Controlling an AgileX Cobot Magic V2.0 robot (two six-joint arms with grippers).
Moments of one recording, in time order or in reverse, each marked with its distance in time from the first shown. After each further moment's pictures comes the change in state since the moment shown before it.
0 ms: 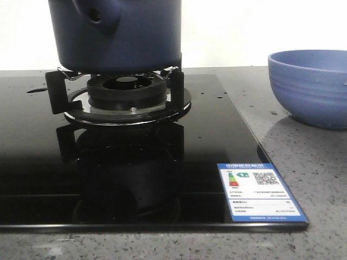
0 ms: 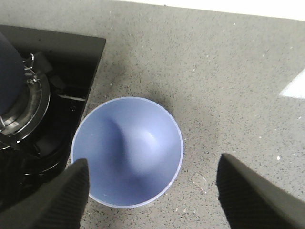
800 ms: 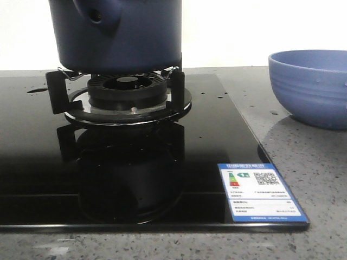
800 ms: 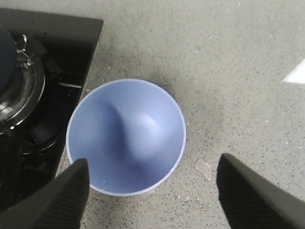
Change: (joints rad) left arm -0.002 0.078 0.000 0.015 -0.061 0.000; right arm 0.000 -0.021 0.097 0.001 -0.025 -0.001
